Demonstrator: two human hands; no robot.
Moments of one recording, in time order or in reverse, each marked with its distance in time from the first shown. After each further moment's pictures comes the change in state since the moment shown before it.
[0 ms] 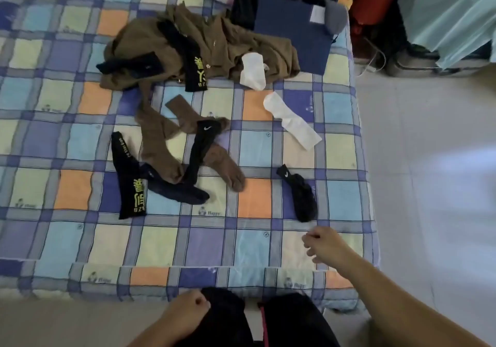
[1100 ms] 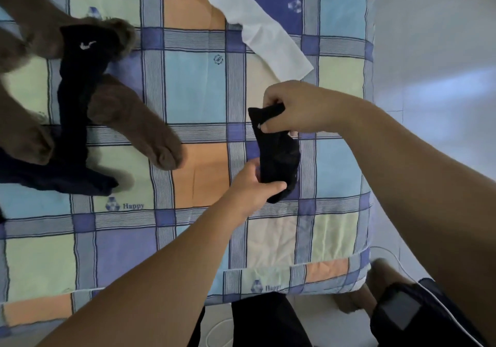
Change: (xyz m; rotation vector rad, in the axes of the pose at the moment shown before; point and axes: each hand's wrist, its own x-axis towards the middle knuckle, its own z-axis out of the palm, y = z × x) left_hand 0.243 0.261 0.028 -0.826 -0.198 0.366; right_hand 0.207 -0.133 -0.096 -0.645 -0.145 -0.482
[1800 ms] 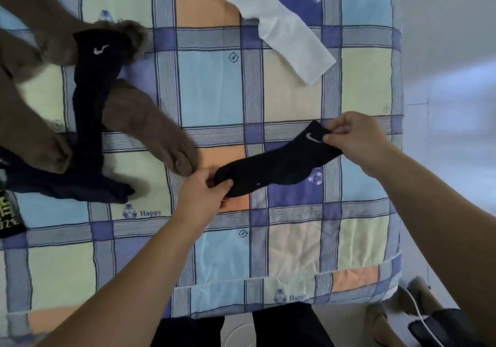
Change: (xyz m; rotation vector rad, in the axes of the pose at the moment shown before) left_hand -0.015 -0.025 -0.102 0.089 0.418 0.023; right_hand -0.018 0.093 0.072 0.605 0.497 0.456
